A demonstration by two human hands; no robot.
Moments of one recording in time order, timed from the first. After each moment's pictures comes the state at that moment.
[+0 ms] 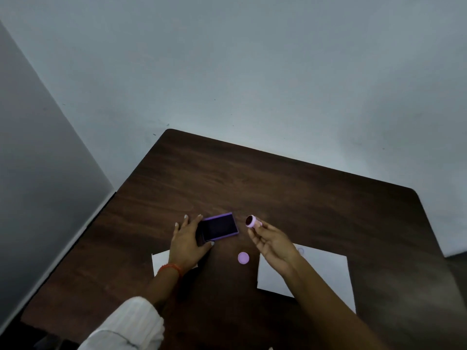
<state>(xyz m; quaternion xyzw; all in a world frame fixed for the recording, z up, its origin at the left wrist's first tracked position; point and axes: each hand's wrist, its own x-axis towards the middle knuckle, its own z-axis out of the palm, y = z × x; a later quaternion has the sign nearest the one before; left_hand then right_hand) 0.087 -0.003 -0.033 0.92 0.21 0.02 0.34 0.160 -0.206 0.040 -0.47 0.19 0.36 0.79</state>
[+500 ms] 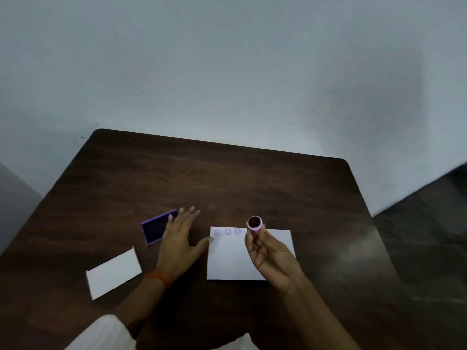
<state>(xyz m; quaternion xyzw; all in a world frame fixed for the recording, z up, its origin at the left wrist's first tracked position) 0.110 -0.091 -0.019 0.94 0.05 0.08 0.34 0.120 -0.304 0.064 -0.25 0.25 0.28 0.89</state>
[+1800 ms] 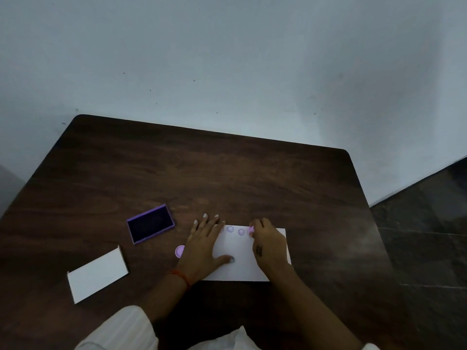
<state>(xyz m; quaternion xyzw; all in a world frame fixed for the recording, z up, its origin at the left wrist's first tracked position) 0.128 -0.140 -0.038 0.96 -0.06 -0.10 0.26 0.164 -0.309 0.010 -0.98 -0.09 0.11 0.14</state>
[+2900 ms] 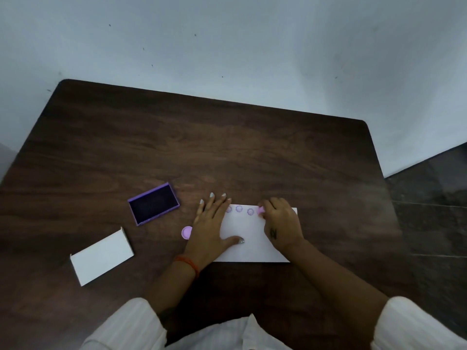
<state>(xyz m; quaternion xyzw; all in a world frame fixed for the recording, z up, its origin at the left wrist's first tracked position) 0.124 -0.142 -0.049 0.94 -0.04 -0.05 0.33 0.169 -0.320 0.000 -0.97 -0.19 0.05 0.15</state>
